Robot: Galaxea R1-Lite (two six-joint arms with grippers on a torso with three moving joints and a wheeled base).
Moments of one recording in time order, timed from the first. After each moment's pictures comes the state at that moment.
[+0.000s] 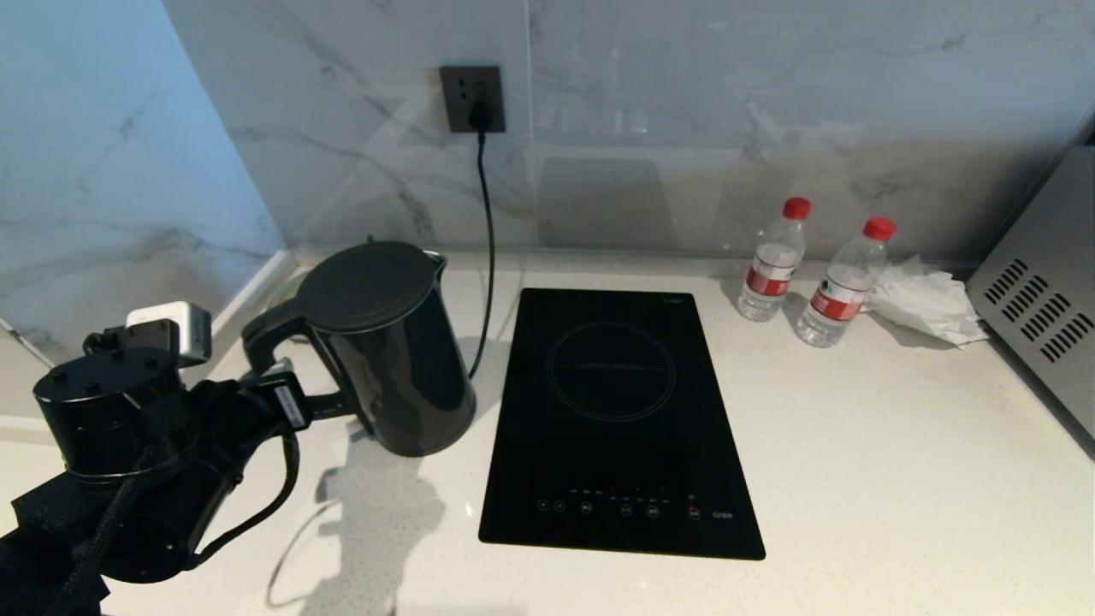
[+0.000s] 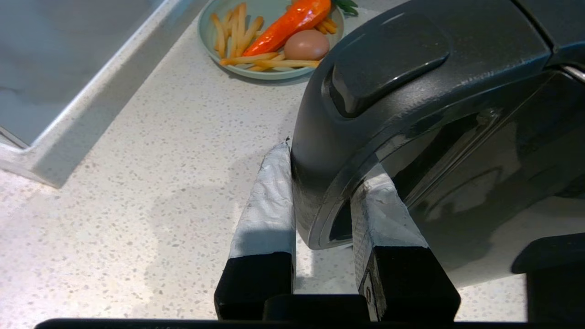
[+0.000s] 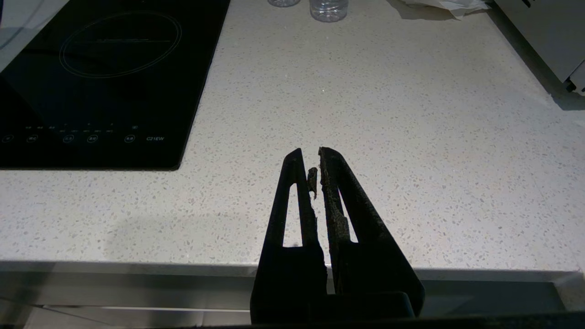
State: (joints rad) left arm -0.33 1.58 -0.37 -1.09 0.51 -0.18; right arm 0.00 0.00 0.00 0.00 0.00 0.00
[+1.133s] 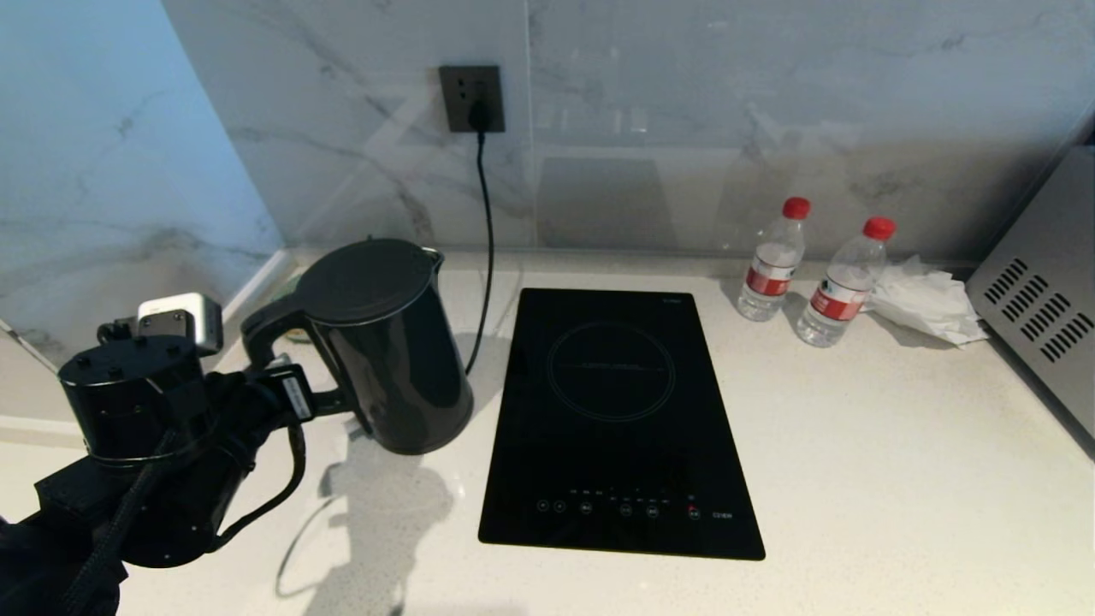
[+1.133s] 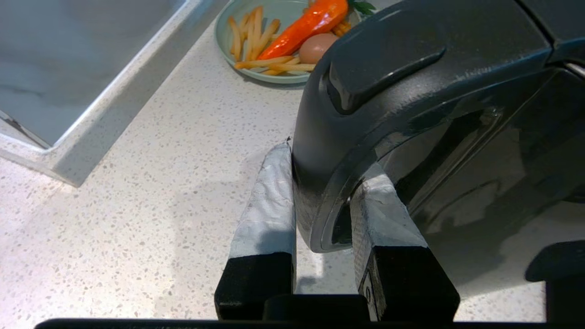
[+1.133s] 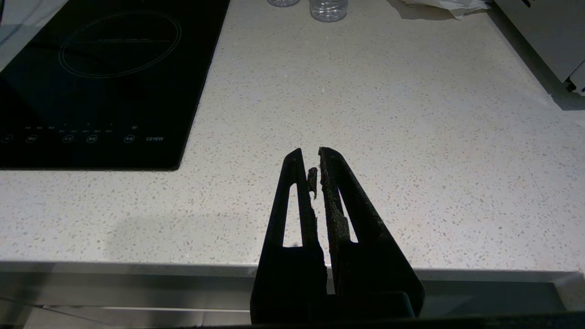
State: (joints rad) left arm -0.34 1.60 -0.42 -1.07 0.60 -0.16; right arm 0.00 0.00 0.00 0.00 0.00 0.00
